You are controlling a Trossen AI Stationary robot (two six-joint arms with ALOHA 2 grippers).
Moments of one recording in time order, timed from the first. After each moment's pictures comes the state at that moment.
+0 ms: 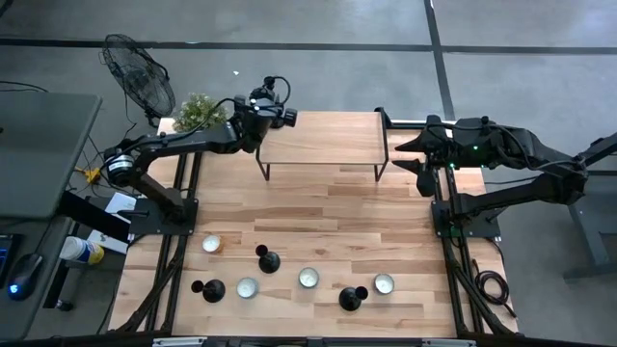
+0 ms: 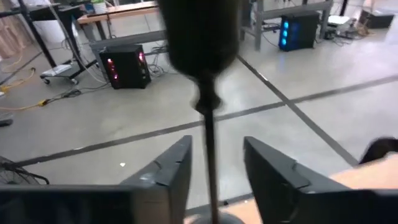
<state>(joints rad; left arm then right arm) 0.42 1.49 1.15 0.04 -0.88 -0.21 -0.08 0.91 1.33 -0.92 0.16 0.09</state>
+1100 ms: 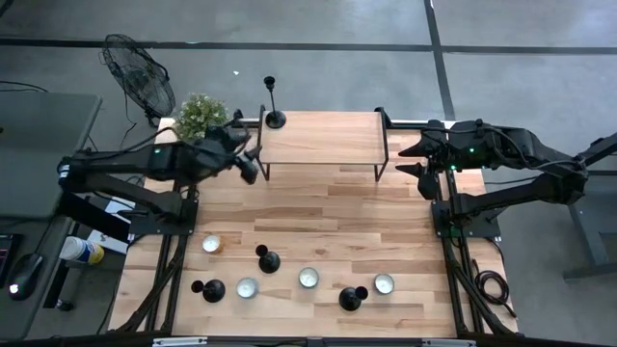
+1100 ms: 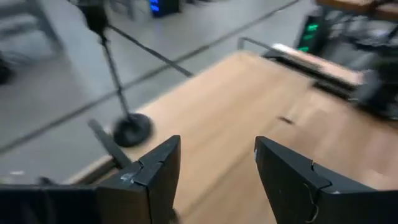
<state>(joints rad) -0.03 0.99 1.15 -0.65 -0.71 -0.41 -0.08 0.91 1.33 -1.02 0.14 0.13</state>
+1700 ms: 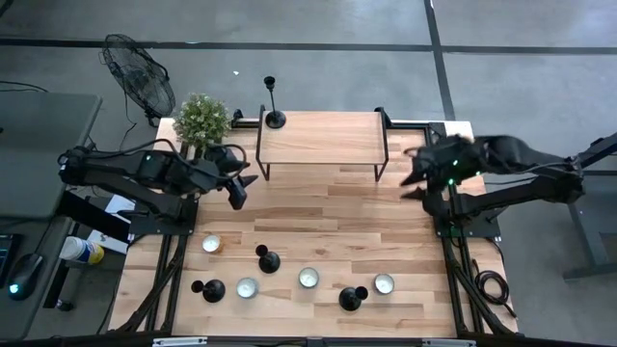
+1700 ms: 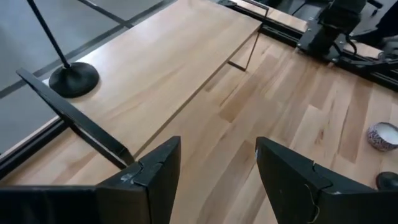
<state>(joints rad) -0.18 0.96 1.15 -0.83 -0.59 -0.56 -0.03 0.88 1.15 -1.09 -0.16 0.24</state>
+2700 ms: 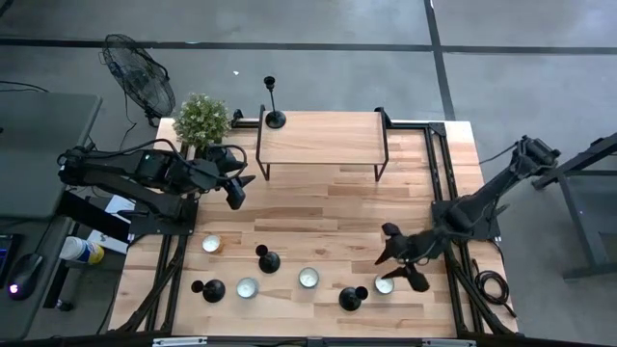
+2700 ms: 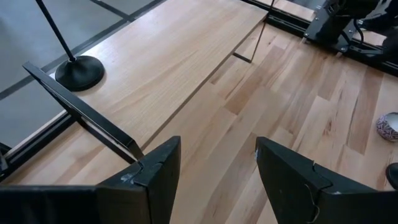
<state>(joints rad) -0.18 0.96 1.15 -0.87 -0.58 -0.55 0.64 1.08 0.65 -0.17 0.07 0.45</state>
